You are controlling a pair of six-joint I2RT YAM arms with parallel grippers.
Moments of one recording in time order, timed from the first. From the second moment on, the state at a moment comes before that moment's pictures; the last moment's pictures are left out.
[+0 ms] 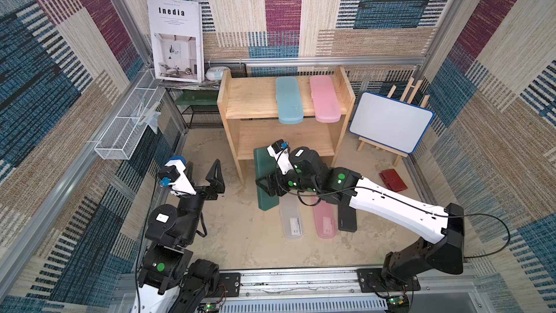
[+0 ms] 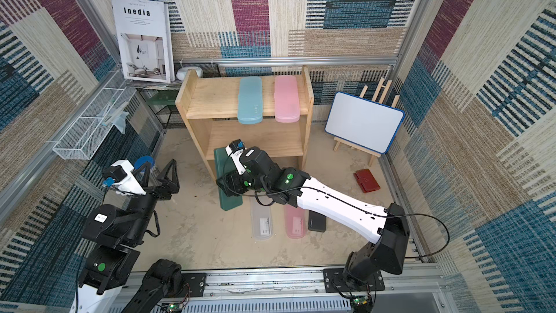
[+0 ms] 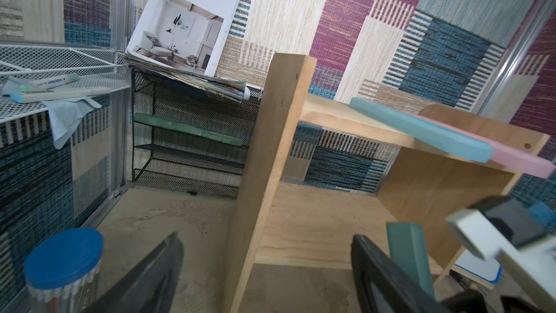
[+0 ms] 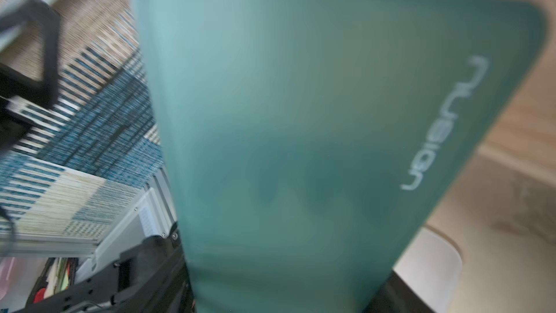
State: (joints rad) left arm -0.27 0.46 0.79 -0.21 -0.19 -0.25; right arm 1.06 1.52 1.39 -0.45 -0.03 0.48
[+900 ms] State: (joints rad) left arm -0.27 0.64 0.81 -0.32 -0.22 -0.38; right arm 1.02 2.11 1.59 -0.67 -0.23 0.66
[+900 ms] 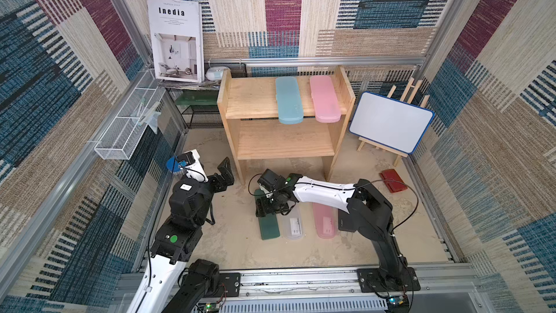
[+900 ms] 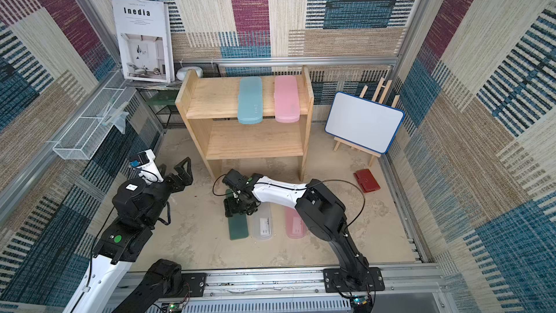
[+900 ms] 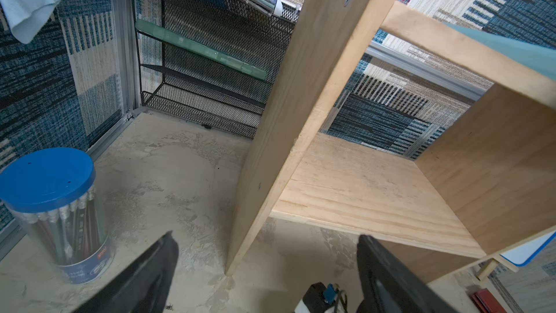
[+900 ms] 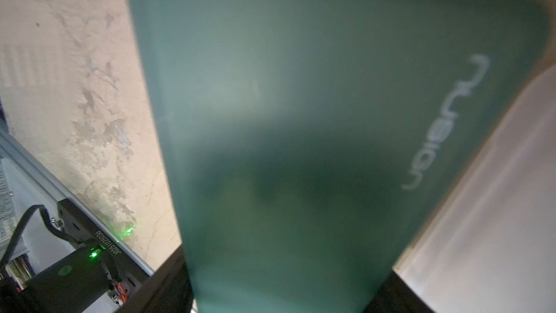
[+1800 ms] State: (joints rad) left arm -0.27 0.80 0.85 -0.14 0.05 -0.62; right arm 1.02 1.45 1.18 -0.51 0.11 0.49
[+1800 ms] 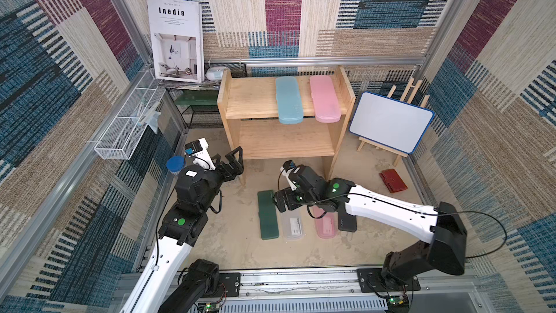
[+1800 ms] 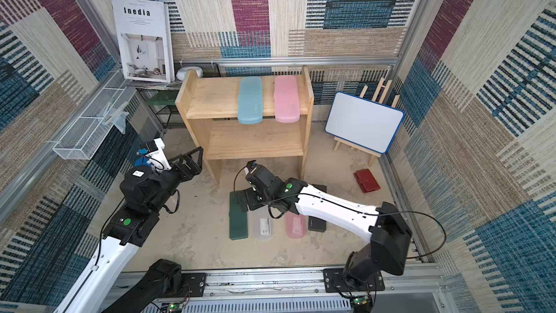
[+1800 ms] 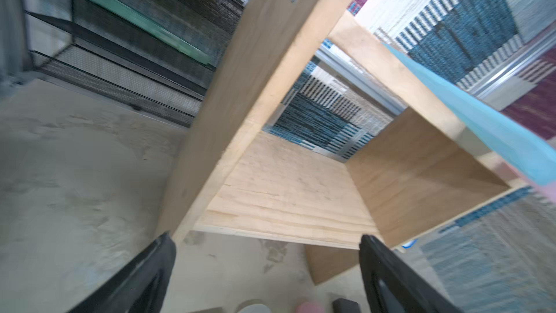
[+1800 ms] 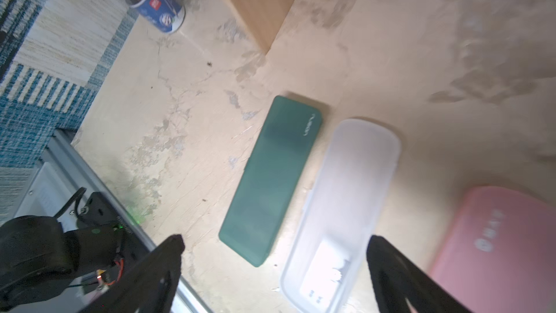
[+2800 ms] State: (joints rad) left arm -0.47 1.29 1.26 0.14 0.31 -0.93; right arm 0.72 1.13 1.13 -0.50 0.30 0.36
